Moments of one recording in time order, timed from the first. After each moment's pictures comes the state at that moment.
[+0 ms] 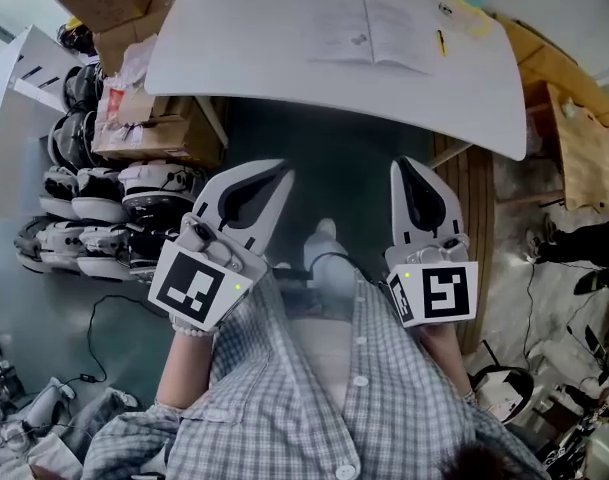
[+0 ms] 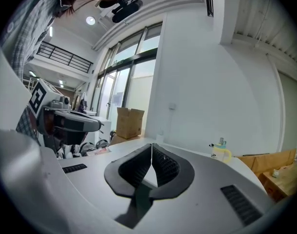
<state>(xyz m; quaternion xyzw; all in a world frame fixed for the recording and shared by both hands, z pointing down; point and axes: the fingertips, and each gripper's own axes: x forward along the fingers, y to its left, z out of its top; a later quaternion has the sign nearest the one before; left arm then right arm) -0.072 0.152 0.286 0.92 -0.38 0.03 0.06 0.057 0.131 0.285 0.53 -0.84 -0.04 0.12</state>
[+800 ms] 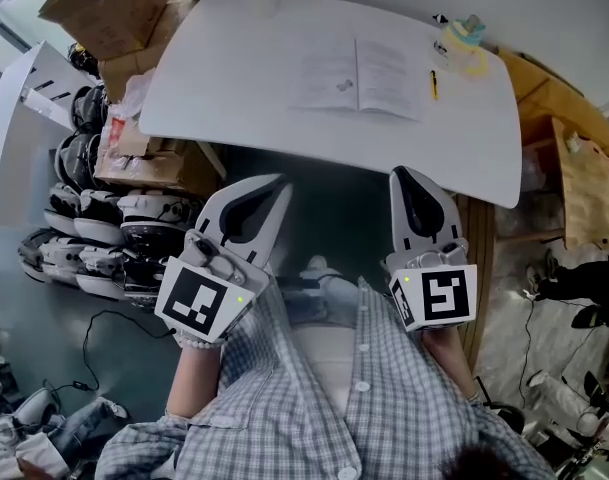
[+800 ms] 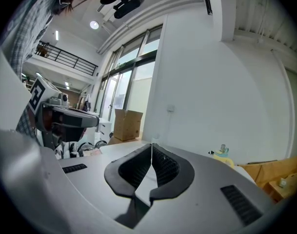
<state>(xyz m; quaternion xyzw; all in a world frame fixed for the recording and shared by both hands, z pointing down) -0.021 0.079 0.262 0.90 -0.43 0.01 0.03 0.111 0.046 0.270 0.50 -0.86 -0.05 0.11</state>
